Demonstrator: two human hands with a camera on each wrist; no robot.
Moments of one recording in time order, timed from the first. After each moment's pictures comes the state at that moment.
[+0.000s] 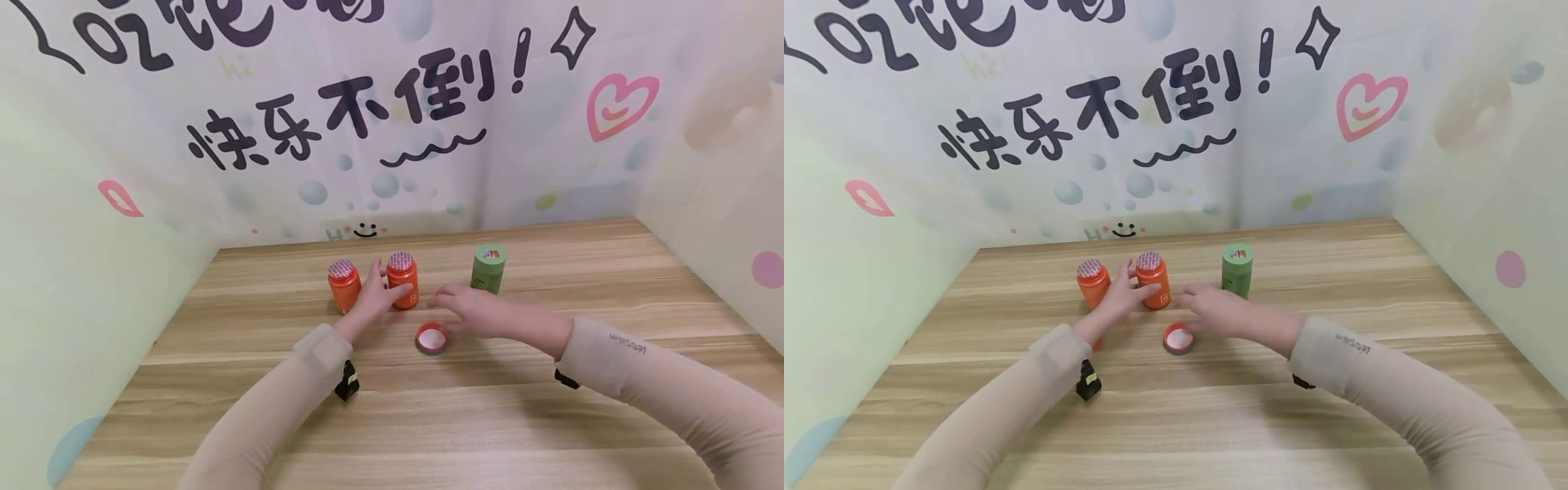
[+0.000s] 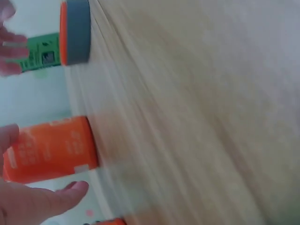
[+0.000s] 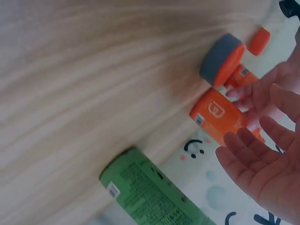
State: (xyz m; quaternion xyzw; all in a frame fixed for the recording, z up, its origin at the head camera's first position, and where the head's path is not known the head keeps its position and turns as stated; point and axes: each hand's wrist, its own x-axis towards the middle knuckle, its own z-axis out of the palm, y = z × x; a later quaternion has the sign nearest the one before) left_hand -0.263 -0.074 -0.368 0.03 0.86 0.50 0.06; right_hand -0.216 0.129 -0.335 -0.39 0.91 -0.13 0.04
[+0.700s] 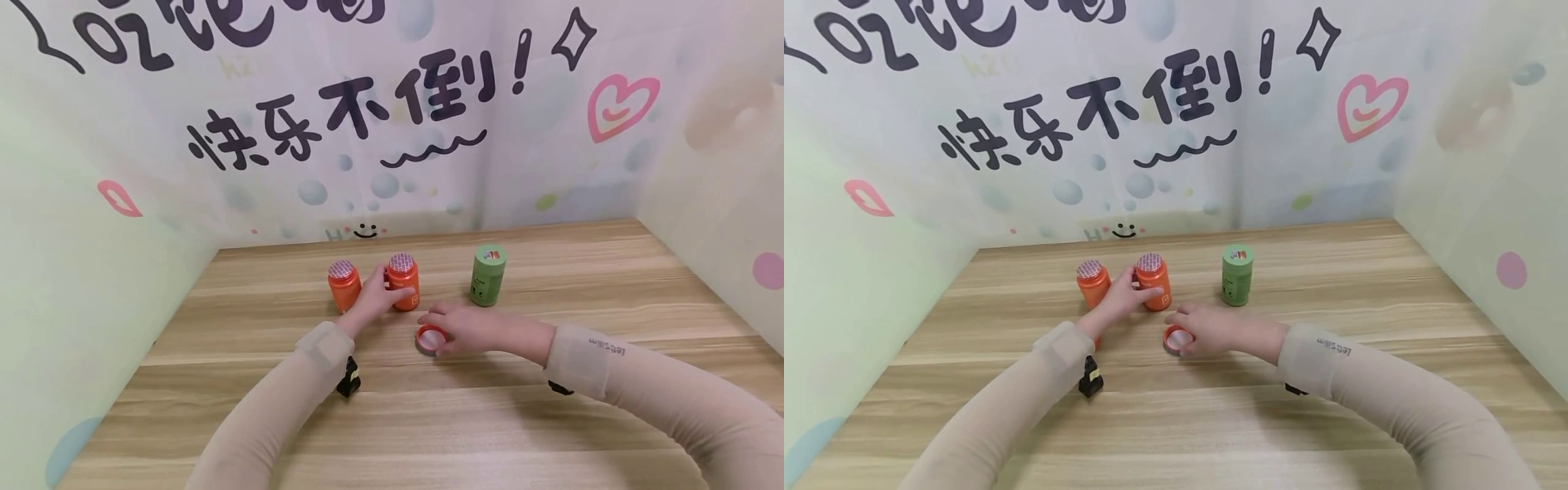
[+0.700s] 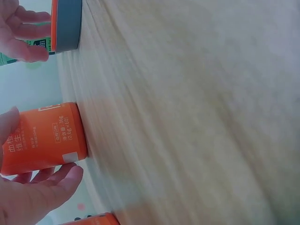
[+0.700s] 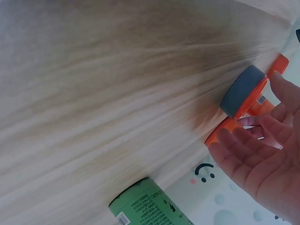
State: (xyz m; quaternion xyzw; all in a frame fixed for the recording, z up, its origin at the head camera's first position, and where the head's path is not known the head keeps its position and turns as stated) left_hand -0.275 -0.076 -0.376 0.07 0.87 0.48 0.07; right_hand -0.214 0.119 -0.353 -0.39 0.91 -0.11 0.11
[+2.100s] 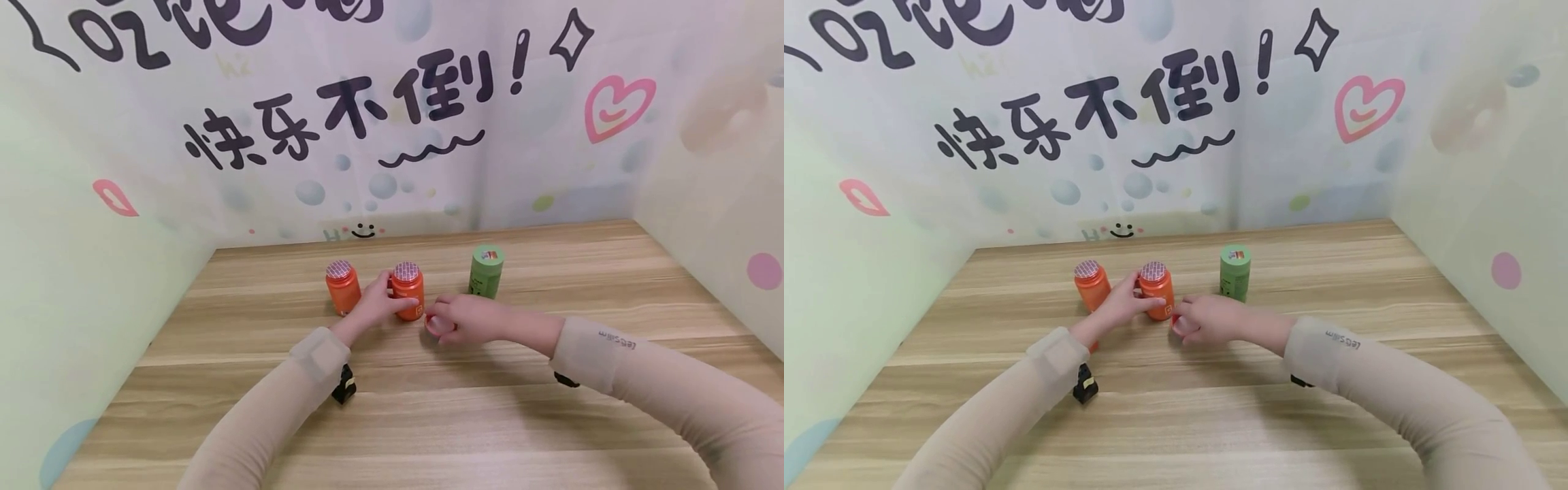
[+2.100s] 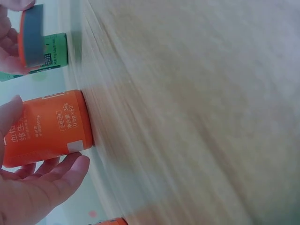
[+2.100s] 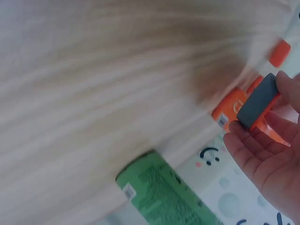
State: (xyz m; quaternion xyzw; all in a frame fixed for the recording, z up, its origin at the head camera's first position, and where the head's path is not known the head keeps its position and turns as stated) left_hand -0.263 -0.076 -0.372 0.10 0.87 0.47 0.11; right_hand -0.224 0.129 -0.347 -0.42 0.90 -0.11 0.06
